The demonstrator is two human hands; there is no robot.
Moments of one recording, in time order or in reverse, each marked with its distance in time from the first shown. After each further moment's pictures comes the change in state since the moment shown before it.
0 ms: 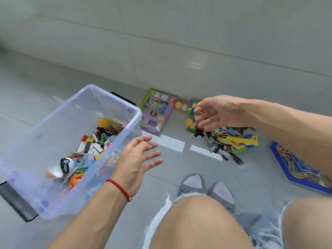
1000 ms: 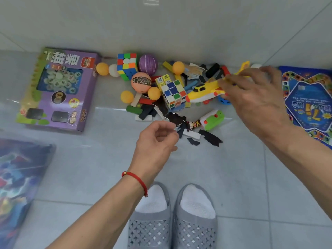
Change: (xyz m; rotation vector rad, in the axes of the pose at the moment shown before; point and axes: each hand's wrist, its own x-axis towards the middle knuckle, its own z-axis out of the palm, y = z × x) left_hand 0.175 -0.176 0.193 0.573 -0.247 -0.042; right_hand 0.128 0.258 -0.172 -1.339 1.024 -0.540
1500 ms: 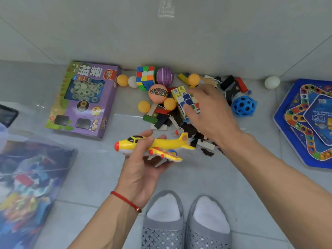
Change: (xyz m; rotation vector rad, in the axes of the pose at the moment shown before) left_hand -0.013 -0.004 -0.046 -0.788 0.034 -0.179; right_hand 0.056 -0.109 -0.006 0.578 -0.227 0.240
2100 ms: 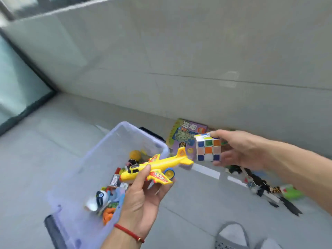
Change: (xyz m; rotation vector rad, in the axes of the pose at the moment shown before) left_hand -0.223 0.156 -0.103 -0.204 0.080 0.440; right_hand -0.030 -0.240 -0.150 1.066 -0.726 0.455
